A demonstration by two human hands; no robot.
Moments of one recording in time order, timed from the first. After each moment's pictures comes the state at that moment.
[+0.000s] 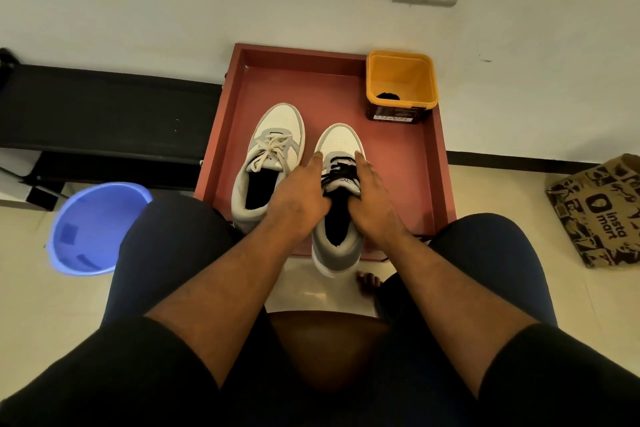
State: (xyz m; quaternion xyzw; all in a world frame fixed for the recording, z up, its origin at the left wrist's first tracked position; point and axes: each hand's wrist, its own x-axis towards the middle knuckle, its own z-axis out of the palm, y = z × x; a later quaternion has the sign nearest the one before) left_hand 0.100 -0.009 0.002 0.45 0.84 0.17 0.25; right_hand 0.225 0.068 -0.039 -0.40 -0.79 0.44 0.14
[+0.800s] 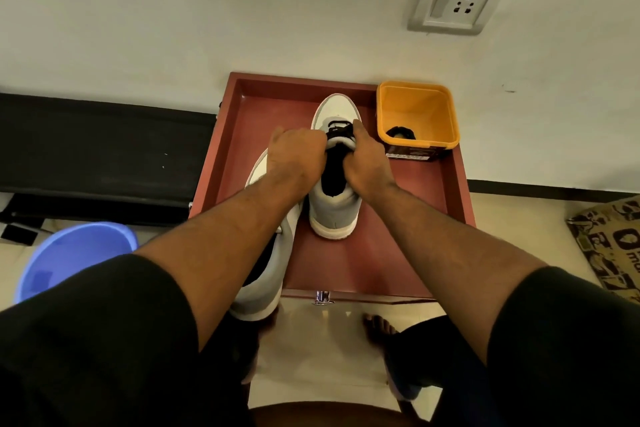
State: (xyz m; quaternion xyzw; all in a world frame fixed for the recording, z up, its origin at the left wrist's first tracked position) left_hand 0.006 0.114 0.001 0.54 0.84 0.00 0.03; right_hand 0.110 0.184 -0.033 -0.46 -0.79 0.37 0.16
